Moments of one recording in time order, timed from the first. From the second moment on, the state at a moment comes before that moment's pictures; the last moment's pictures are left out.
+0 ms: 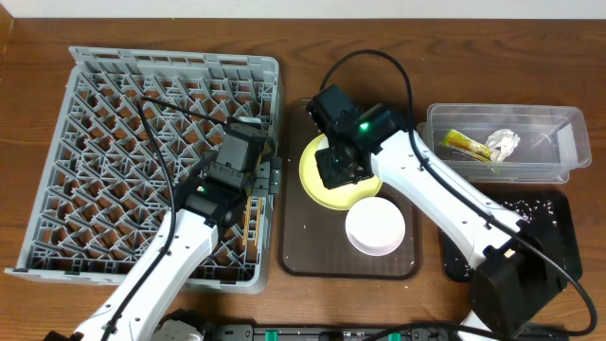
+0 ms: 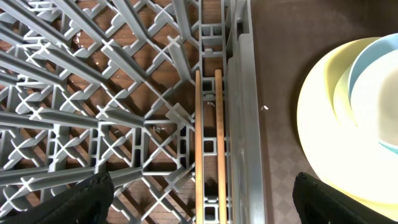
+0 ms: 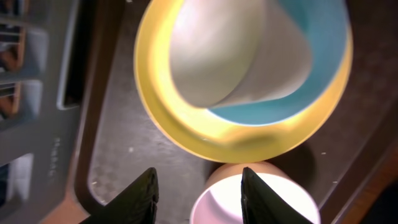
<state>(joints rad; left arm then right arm) -0.41 1.28 0.89 -0.58 -0.22 -0.25 0.67 1.82 1.56 -1.10 0.00 0.40</state>
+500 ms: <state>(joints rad) -0.41 1.28 0.89 -0.58 -0.22 -0.25 0.66 1.82 1.56 -1.00 0.16 0.49</state>
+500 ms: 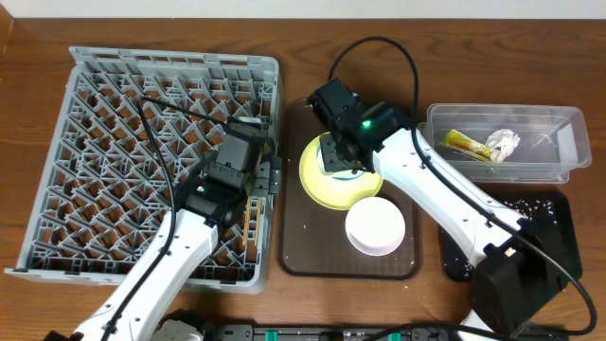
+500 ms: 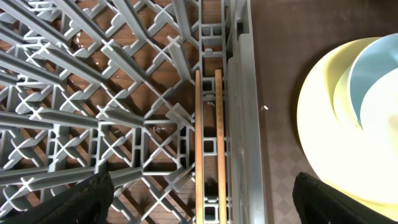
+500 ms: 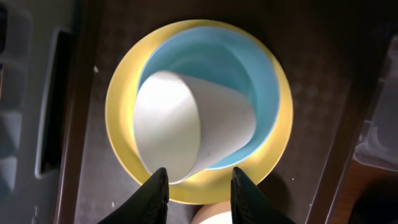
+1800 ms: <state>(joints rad) -0.41 1.28 0.89 -0.58 -0.22 -0.25 0.66 1.84 1.43 -0.88 0.32 0.54</state>
